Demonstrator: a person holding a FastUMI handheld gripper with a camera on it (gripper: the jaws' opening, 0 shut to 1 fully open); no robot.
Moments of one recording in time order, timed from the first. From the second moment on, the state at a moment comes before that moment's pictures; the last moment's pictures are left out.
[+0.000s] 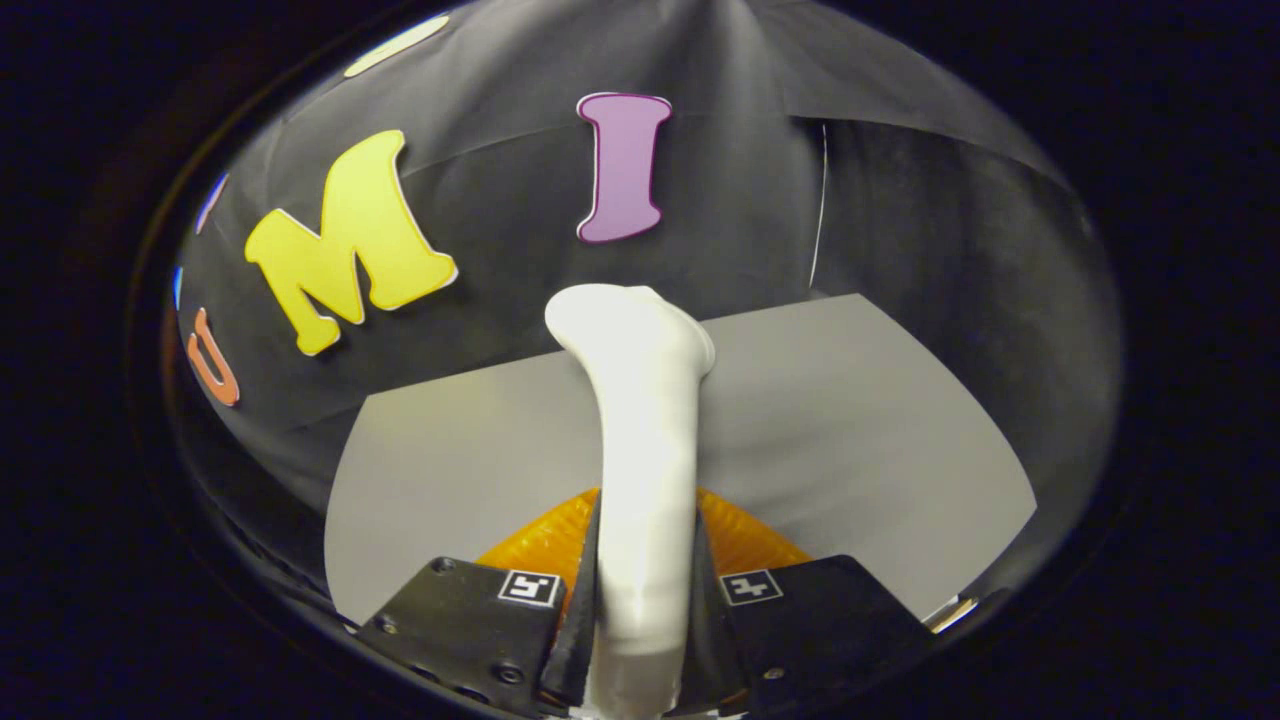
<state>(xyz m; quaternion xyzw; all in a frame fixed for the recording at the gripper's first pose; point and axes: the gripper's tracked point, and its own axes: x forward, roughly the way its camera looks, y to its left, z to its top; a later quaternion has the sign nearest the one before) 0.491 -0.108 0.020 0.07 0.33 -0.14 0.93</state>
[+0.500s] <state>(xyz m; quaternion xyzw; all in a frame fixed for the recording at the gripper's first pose) 0.432 -0.073 0.077 0.15 0.21 -0.11 0.96</state>
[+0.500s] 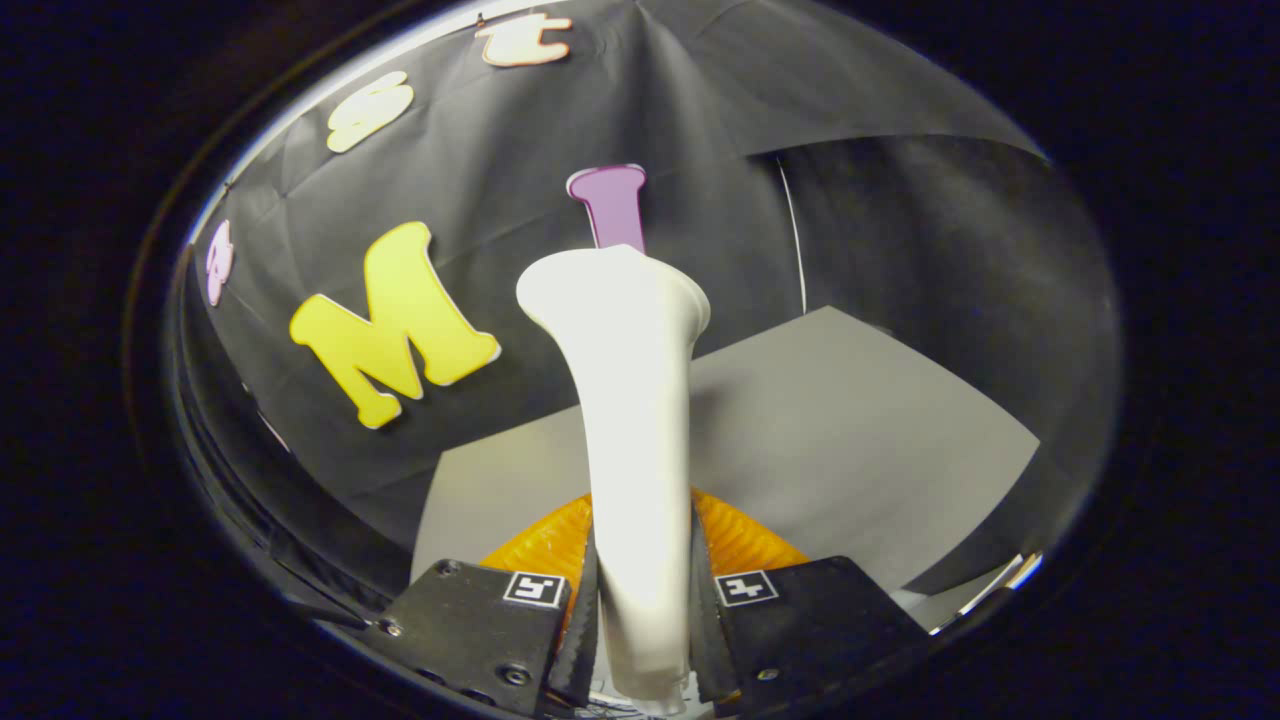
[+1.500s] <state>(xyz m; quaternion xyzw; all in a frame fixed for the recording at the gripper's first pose) 0.273 0.203 0.177 0.15 0.03 0.02 0.99</state>
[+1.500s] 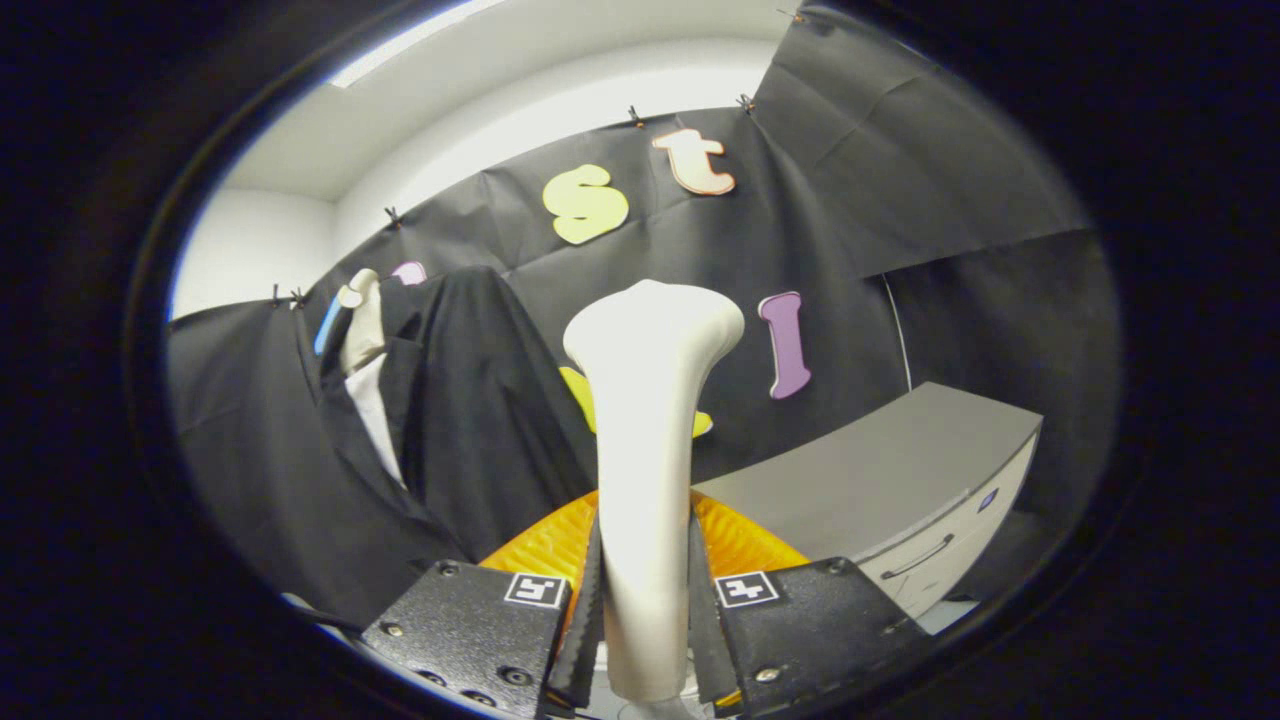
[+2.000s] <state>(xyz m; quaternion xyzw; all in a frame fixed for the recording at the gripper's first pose) 0.277 0.336 0.199 0.06 -0.01 0.08 0.99</state>
